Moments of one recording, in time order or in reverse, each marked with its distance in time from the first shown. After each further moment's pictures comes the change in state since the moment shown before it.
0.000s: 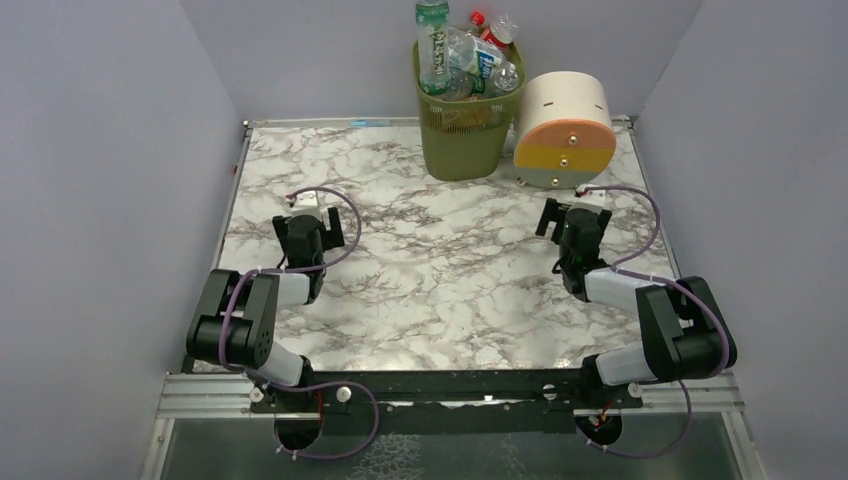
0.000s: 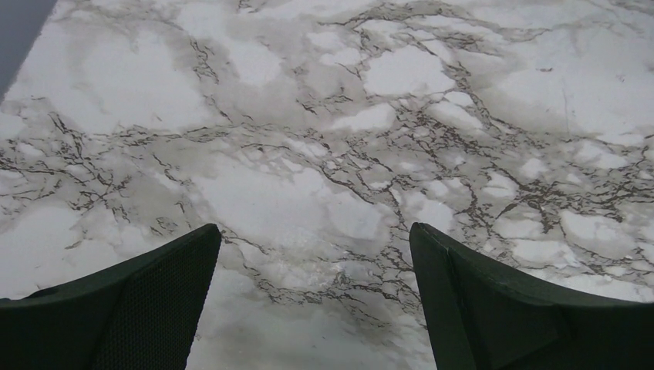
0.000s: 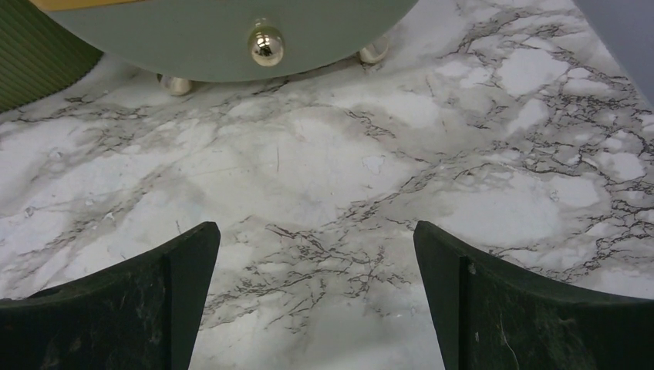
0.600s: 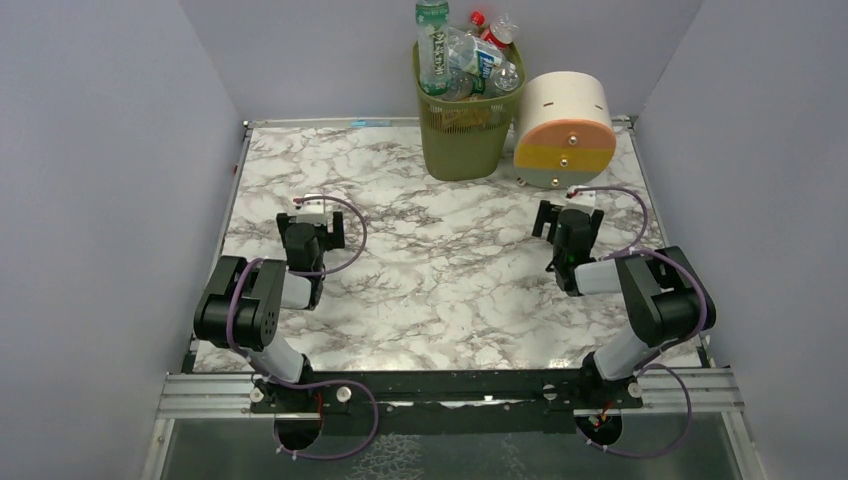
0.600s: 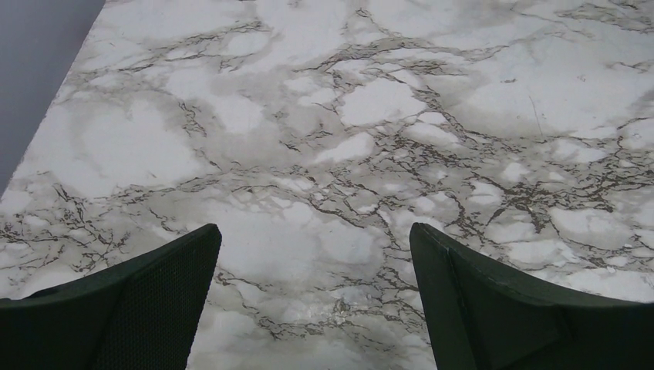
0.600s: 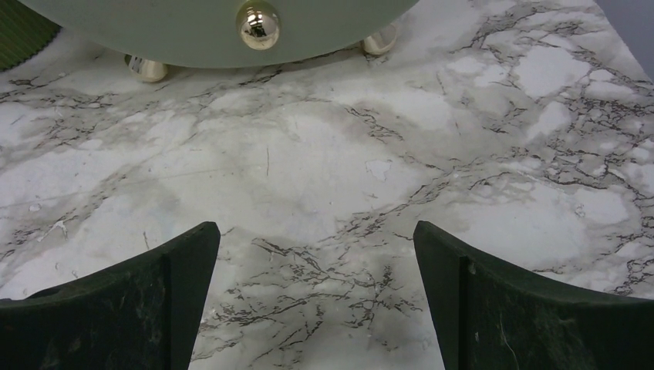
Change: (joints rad) left arm 0.032 0.131 -0.056 0.300 0.116 0.145; right arm -0.001 0.213 -0.001 0.212 0.025 -0.055
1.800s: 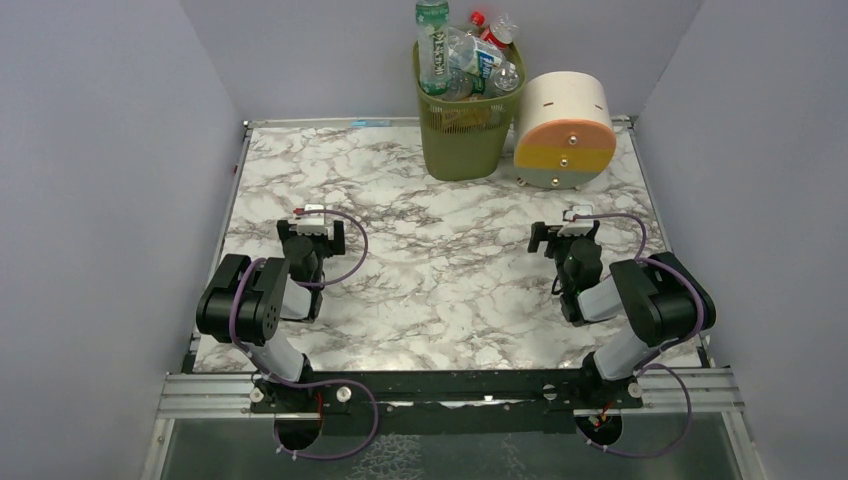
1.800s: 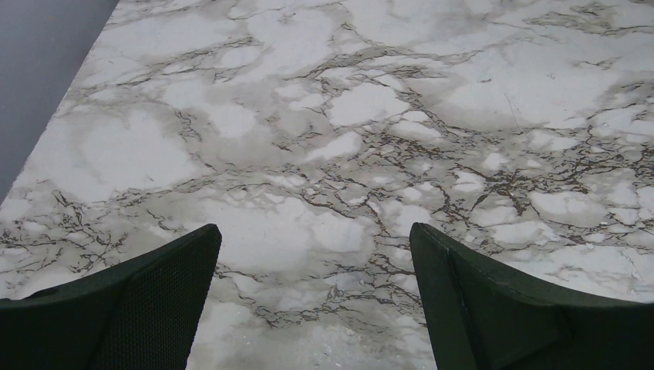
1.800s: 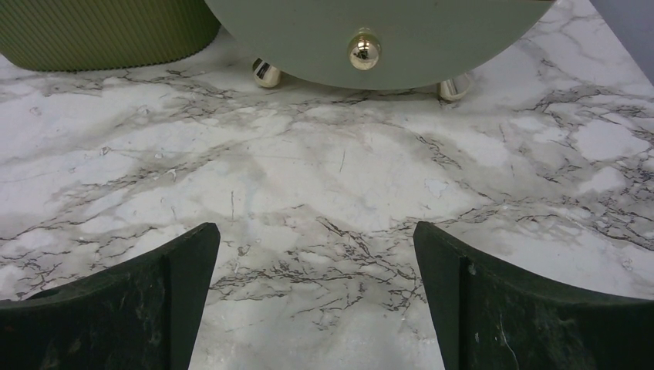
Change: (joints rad) left arm 0.000 0.033 -0.106 0.234 0.054 0.029; right arm 0.000 0.007 -0.239 0.475 -0.249 -0.123
